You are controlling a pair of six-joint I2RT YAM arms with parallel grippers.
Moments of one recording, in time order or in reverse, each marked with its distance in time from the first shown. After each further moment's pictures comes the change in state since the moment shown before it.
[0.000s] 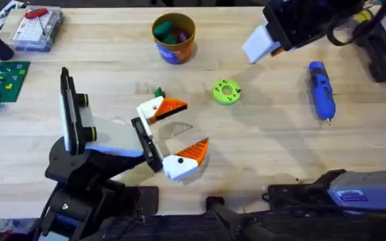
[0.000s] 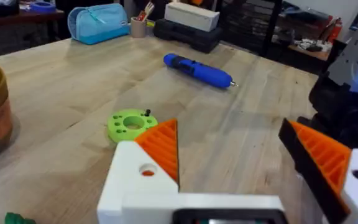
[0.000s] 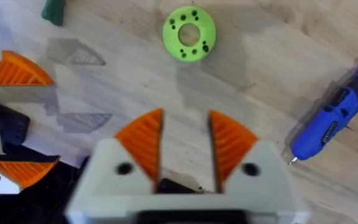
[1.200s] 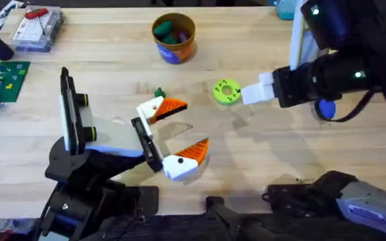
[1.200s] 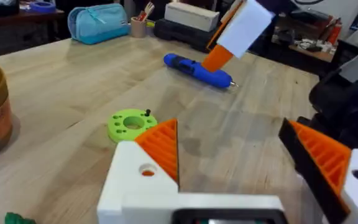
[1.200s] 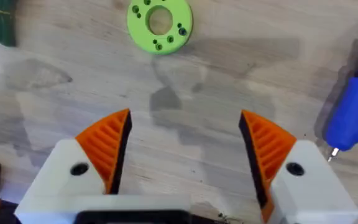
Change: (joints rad) left arm 0.000 0.000 0.000 0.000 0.000 0.000; right arm 0.000 -0.413 -0.711 0.427 0.082 0.207
